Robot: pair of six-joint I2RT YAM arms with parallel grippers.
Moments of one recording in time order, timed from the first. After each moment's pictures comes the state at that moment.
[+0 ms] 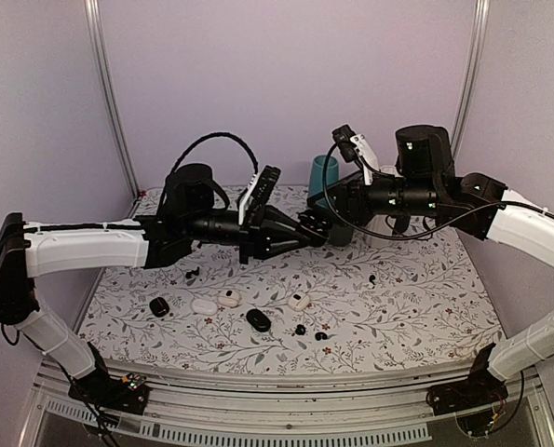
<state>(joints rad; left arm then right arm) -0.86 1.54 1.07 0.42 0.80 -0.10 0.86 1.33 1.32 -0.33 -0.17 0.17</state>
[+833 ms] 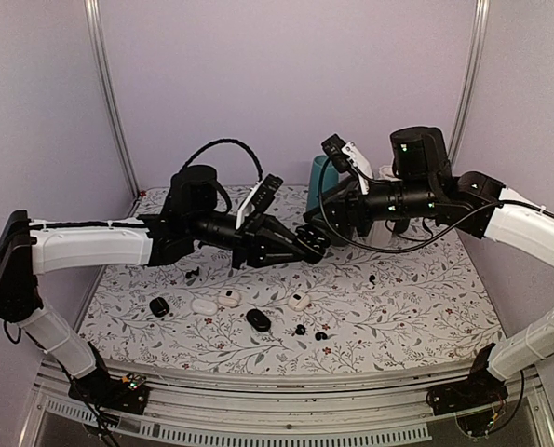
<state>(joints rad) -0.83 1.57 1.08 0.39 1.00 -0.13 0.86 1.34 1.33 -0.38 -0.29 0.02</state>
